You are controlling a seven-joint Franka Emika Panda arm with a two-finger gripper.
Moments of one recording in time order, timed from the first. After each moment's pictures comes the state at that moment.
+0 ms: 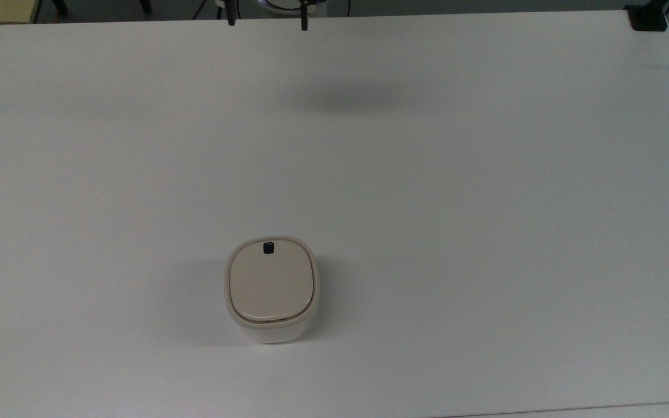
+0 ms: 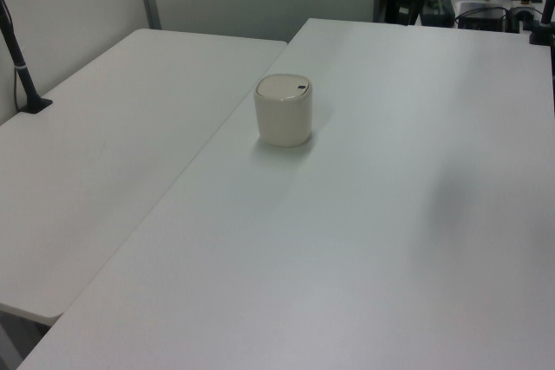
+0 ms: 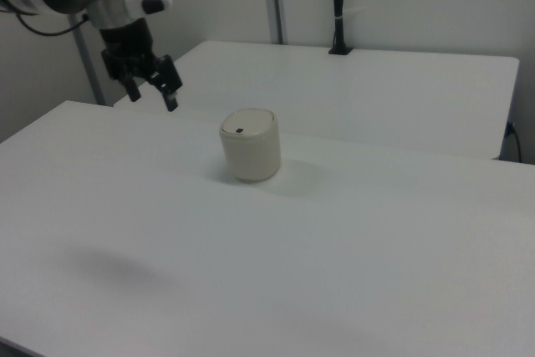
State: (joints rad) arm 0.02 -0.08 0.02 -1.70 0.00 1.76 0.08
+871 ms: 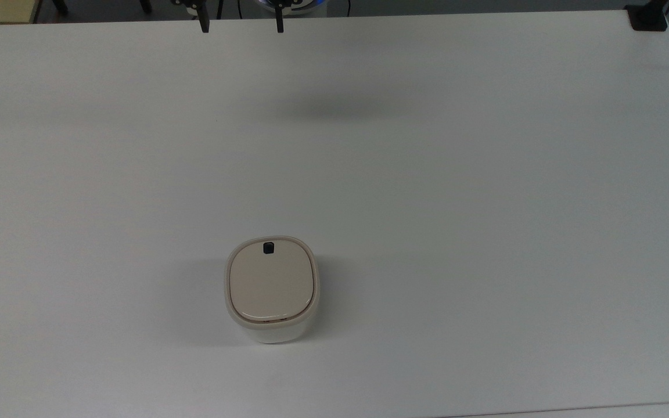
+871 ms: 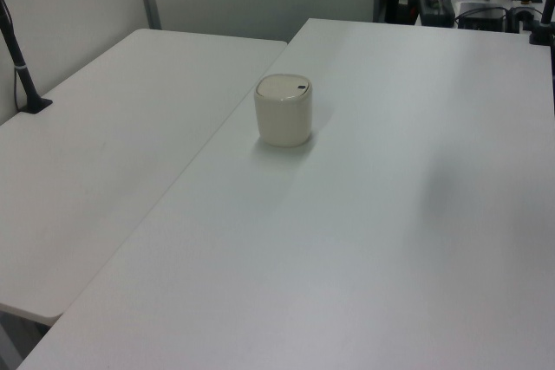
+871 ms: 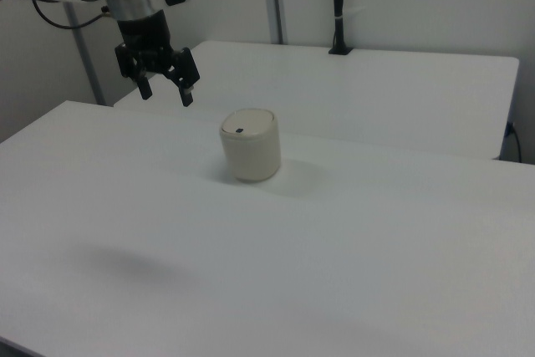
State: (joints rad) arm 0.04 0.00 -0.04 -1.58 0.00 1.67 -0.04
